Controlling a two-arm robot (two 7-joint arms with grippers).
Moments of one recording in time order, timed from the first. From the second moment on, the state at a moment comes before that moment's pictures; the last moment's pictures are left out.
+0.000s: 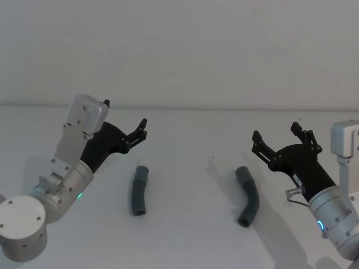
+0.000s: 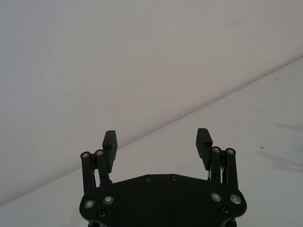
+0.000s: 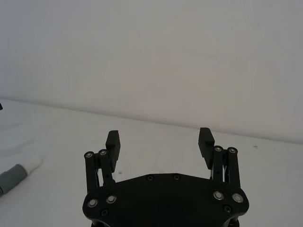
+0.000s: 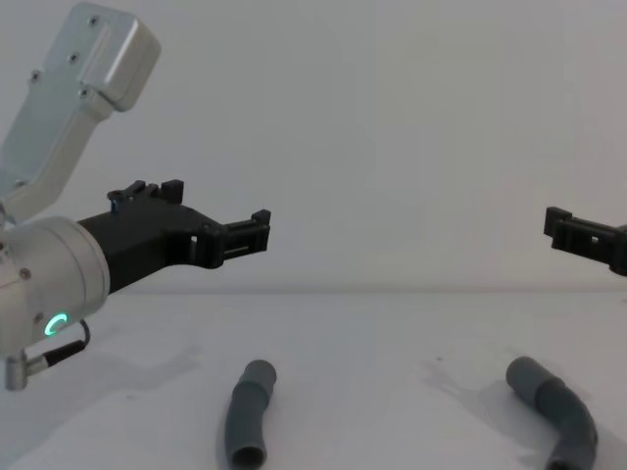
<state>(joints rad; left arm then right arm) -0.24 0.38 0.45 -1.63 -0.20 0.02 -0.02 -0.01 0.34 -0.23 -1.77 0.29 0.03 0.07</state>
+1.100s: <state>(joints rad) -0.14 0.35 0.45 -1.81 -0.28 0.39 0.01 -0.01 0.34 -0.23 -1.77 0.29 0.03 0.07</state>
